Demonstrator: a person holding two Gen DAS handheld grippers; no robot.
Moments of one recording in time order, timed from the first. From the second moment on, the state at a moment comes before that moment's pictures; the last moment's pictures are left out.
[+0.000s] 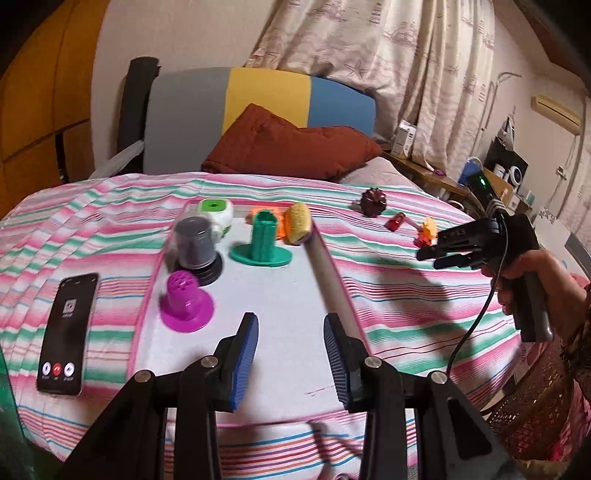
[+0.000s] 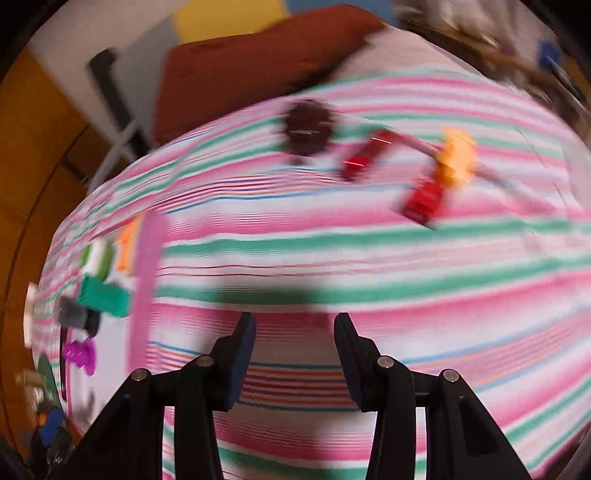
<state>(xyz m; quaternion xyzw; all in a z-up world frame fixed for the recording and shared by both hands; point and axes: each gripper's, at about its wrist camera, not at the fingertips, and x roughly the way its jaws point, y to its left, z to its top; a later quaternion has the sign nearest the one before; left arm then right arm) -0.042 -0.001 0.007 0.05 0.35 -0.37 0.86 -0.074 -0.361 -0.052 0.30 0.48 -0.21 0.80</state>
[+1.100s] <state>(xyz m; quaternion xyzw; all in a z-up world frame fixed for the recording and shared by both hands) -0.080 -0.103 0.010 0.12 0.35 -0.44 0.81 -0.055 -0.472 -0.065 0.32 0.42 -0.27 0.80</state>
